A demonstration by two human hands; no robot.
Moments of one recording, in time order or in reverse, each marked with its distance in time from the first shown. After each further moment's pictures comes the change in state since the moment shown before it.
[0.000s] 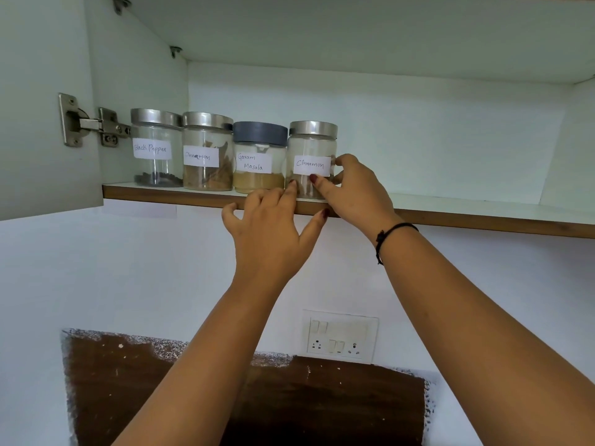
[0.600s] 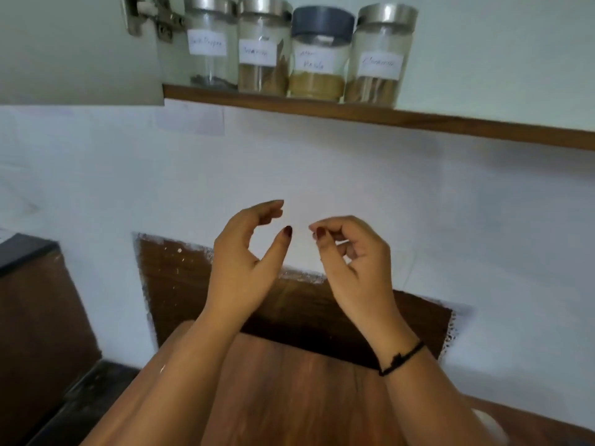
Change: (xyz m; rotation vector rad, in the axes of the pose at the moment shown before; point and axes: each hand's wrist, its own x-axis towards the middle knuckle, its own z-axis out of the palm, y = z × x) left_hand -0.157 -0.083 -0.050 -0.658 -0.103 -0.312; right_hand -0.212 -0.017 0.082 0.637 -0.013 -0.115
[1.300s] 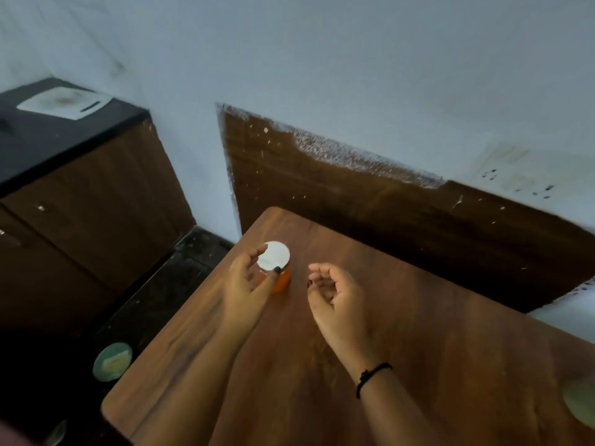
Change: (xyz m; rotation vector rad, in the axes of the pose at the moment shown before) left_hand -0.177 -0.223 -0.093 0.140 0.004 -0.794; right_hand -0.206 0.091 0.197 0.034 -0.458 0.669
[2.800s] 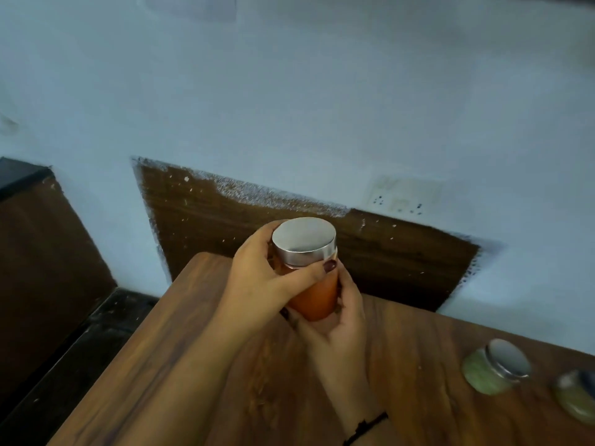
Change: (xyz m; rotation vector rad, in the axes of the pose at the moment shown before) left_hand -0.044 0.179 0.046 -0.183 -0.410 0.393; right_hand -0.042 -0.032 -0.098 0.169 0.424 -0.173
